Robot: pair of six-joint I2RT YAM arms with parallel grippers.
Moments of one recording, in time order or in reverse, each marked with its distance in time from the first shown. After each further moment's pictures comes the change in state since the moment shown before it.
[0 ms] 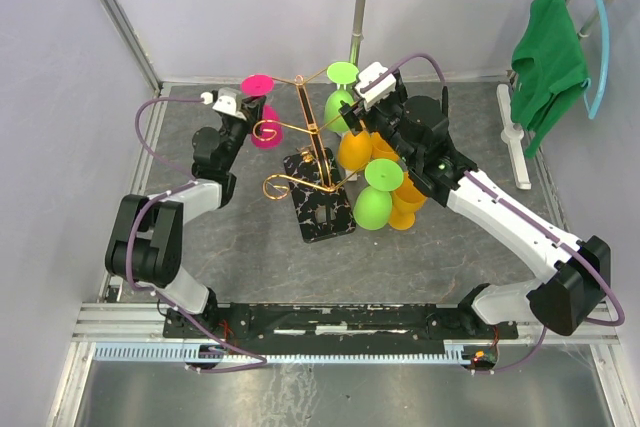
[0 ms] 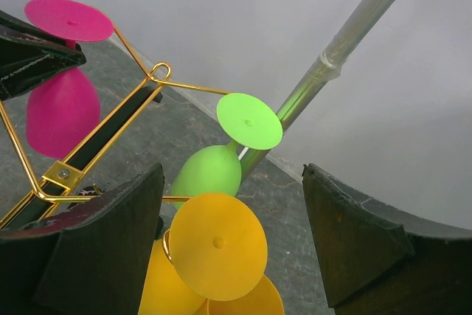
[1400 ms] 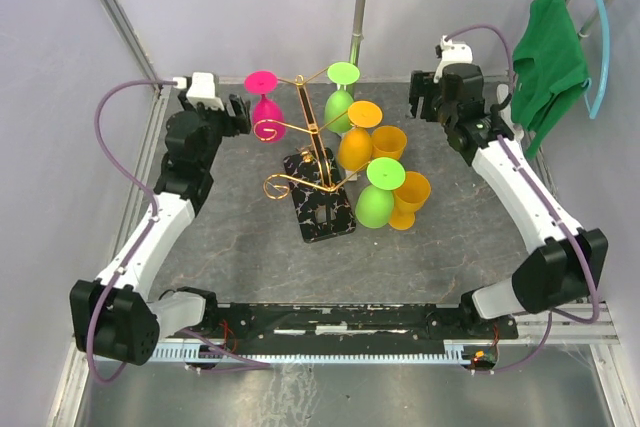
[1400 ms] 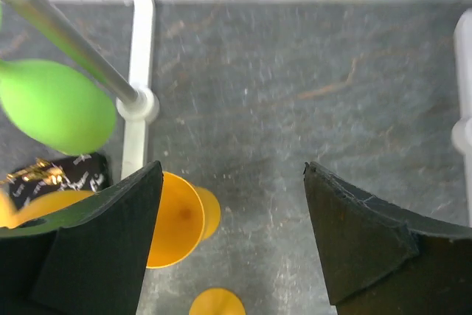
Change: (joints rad) left arm -0.023 -0.431 0.099 -0.822 -0.248 0.033; right arm -0.369 0.078 0.171 -0.507 0.072 0.507
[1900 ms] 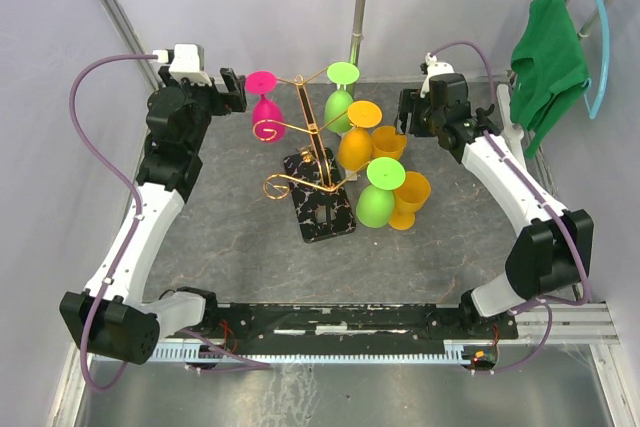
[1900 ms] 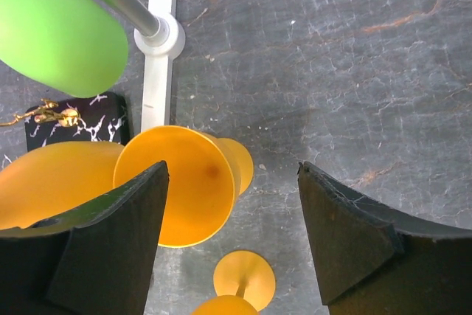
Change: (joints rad) left arm 0.000 0.005 0.305 -0.238 -0.008 -0.015; right arm -0.021 0.102 -0.056 -0.064 -0.154 0.095
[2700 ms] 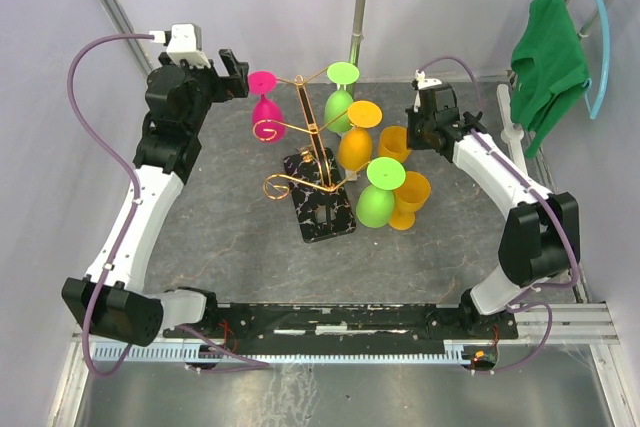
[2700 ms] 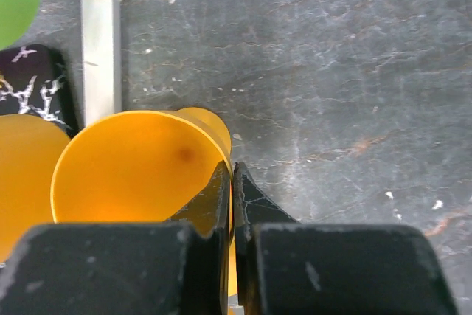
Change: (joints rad) left arm 0.000 0.092 0.172 -0.134 0.010 -0.094; right arm 0.001 0.083 -0.042 -0.043 0.010 -0.029
